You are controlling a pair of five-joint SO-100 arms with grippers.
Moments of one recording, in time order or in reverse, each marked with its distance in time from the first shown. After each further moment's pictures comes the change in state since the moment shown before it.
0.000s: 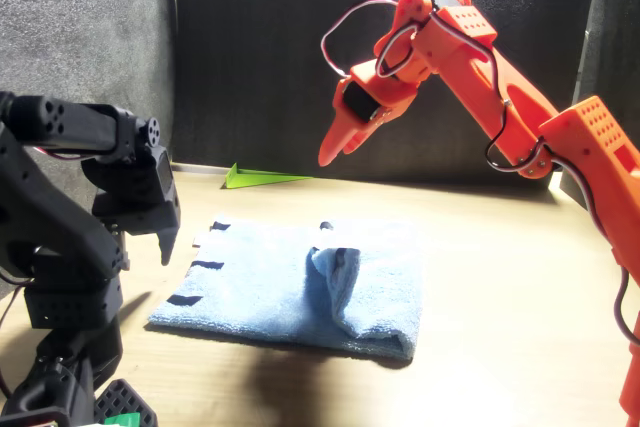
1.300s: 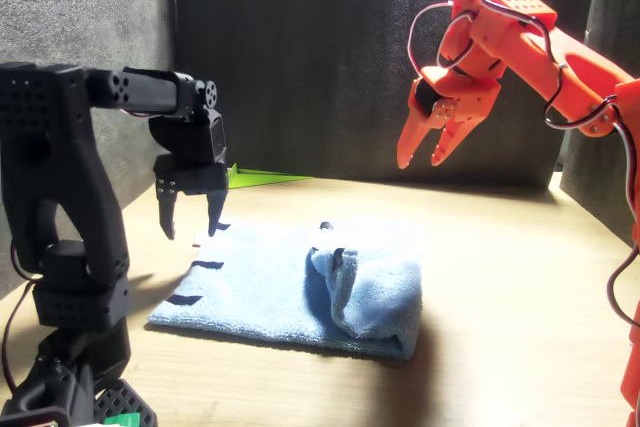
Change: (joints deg) arm 0 -12.0 -33.7 -40.8 14.7 -7.6; arm 1 -9.1 14.2 30.9 0.0 10.5
